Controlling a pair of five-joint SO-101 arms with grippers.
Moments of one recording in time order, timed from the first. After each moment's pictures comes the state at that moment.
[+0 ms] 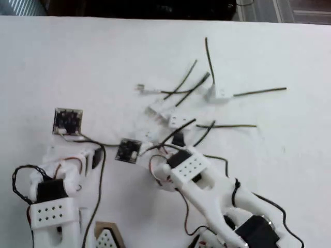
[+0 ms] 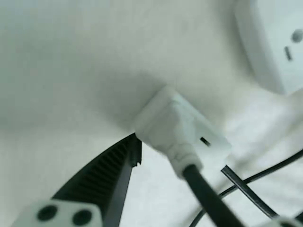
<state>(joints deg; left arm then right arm) -17.6 -73.2 79.8 55.4 -15.5 -41.0 -20.3 57.2 49.1 38.5</state>
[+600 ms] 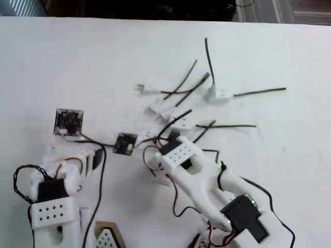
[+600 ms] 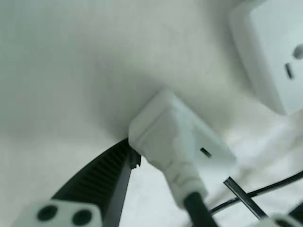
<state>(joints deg) -17.6 -73.2 80.4 55.4 -15.8 -39.8 -5.4 48.0 49.3 38.7</state>
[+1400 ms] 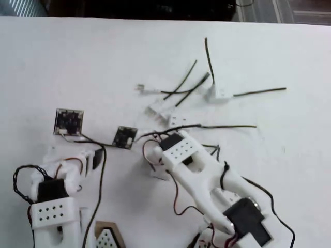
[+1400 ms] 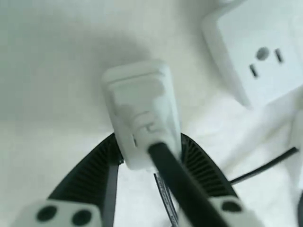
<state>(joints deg) -17.6 -73.2 80.4 55.4 -15.8 -39.2 -10.5 44.7 55.1 38.7</state>
